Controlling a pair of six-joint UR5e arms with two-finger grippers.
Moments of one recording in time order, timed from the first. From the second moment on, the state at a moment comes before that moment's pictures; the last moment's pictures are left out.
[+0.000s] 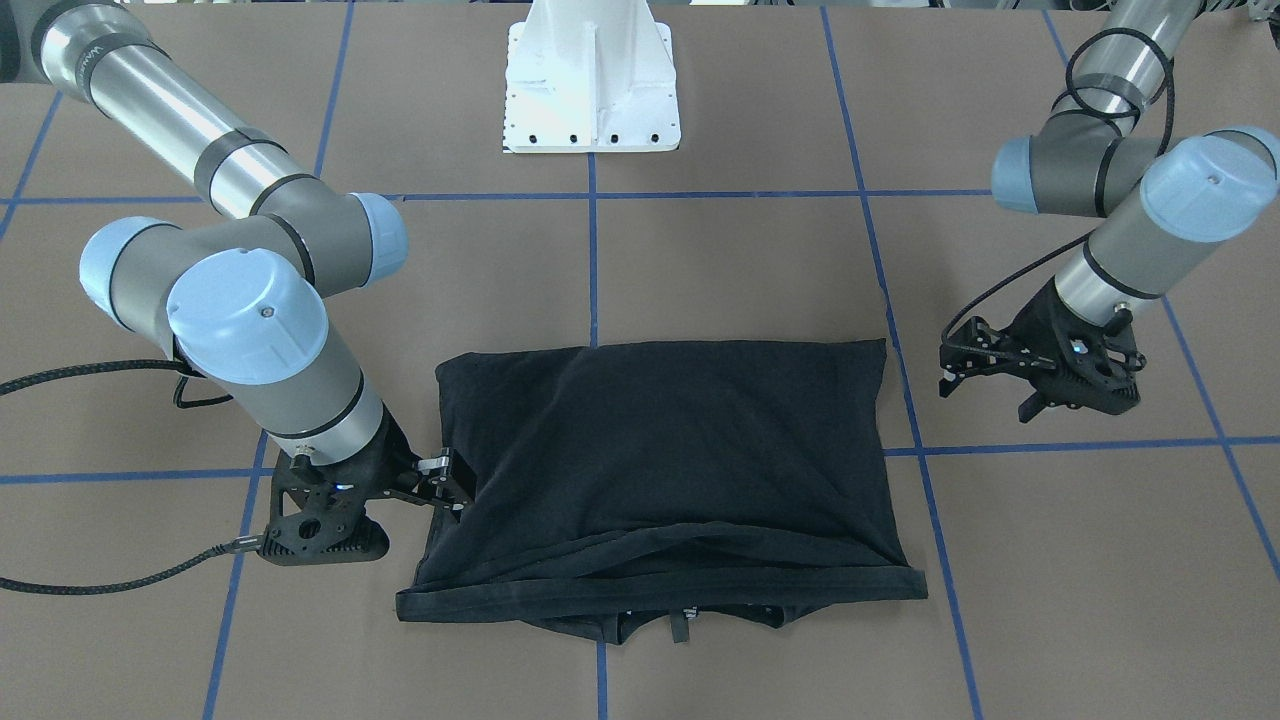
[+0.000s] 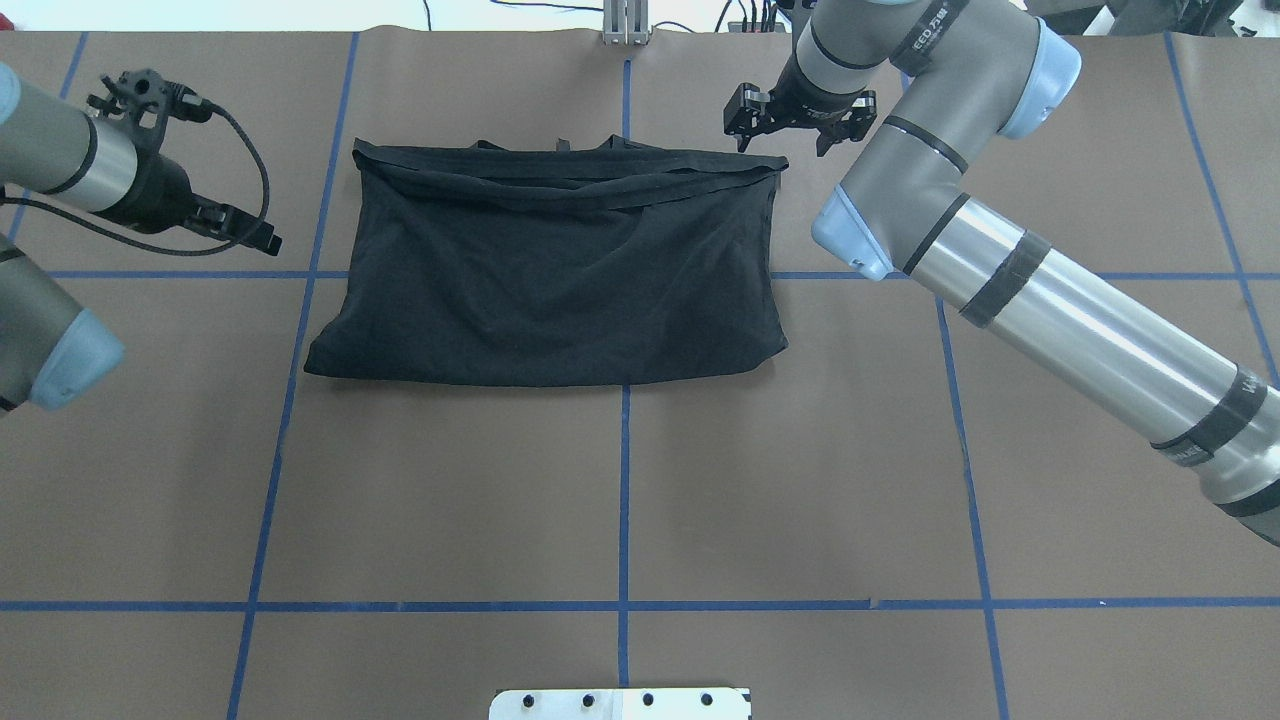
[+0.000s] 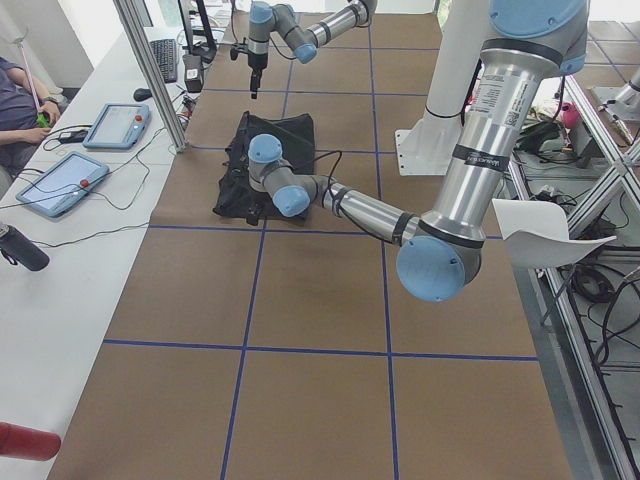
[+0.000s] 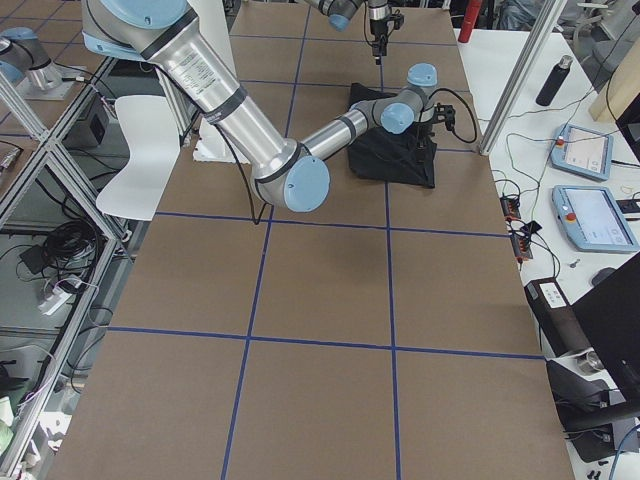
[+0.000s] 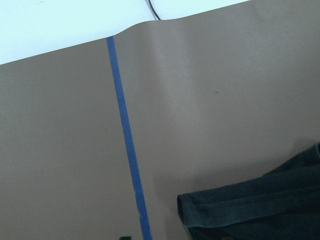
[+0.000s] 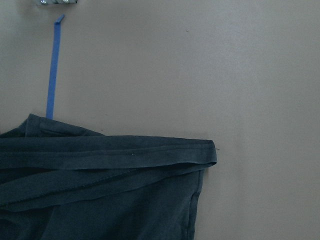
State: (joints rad) left arm -0.95 -1.82 -1.59 -2.18 -2.16 -0.69; right arm 0.88 -0.76 1.28 -1.31 2.03 0.97
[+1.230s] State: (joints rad) left arm -0.77 -1.78 -1.57 -2.37 -2.13 -0.92; right arm 0.87 -0.77 1.29 -1.31 2.03 0.98
